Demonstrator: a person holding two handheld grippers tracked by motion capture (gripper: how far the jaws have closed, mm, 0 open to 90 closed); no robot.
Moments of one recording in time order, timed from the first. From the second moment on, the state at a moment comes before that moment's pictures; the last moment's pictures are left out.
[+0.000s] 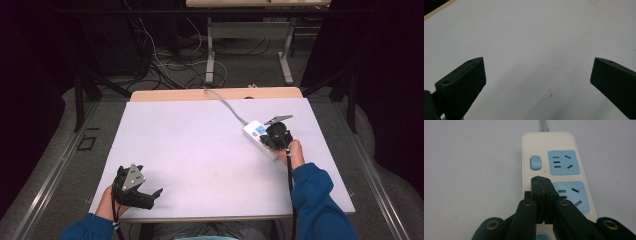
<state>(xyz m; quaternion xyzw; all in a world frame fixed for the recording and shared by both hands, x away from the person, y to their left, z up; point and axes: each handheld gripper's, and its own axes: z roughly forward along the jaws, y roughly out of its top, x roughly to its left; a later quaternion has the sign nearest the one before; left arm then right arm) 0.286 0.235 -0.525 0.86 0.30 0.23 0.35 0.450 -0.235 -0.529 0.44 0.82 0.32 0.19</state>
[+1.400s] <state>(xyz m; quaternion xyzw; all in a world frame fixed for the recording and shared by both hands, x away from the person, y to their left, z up) 0.286 0.236 -0.524 0.86 0.30 0.23 0.35 0.449 -0.233 -0.529 0.43 0.82 0.32 0.20</state>
